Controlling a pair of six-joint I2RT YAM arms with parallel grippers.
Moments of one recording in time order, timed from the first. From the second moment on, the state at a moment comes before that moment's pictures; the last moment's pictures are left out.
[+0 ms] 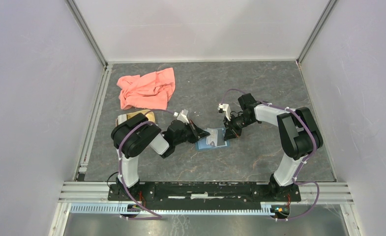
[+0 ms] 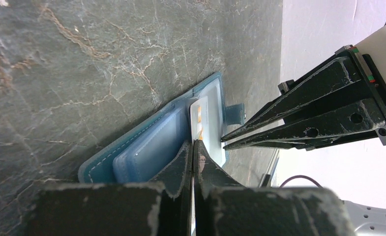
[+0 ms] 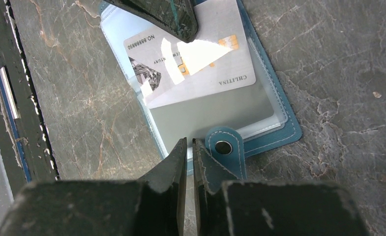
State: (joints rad) left arm -0.72 1.94 0.53 1.06 0.21 -1.13; right arm 0.31 1.78 0.97 -0.54 -0.83 -0.67
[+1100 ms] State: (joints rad) left arm -0.83 1.80 0.68 0.63 0.05 -1.00; right arm 0.32 1.73 0.97 -0.54 -0.92 -0.71
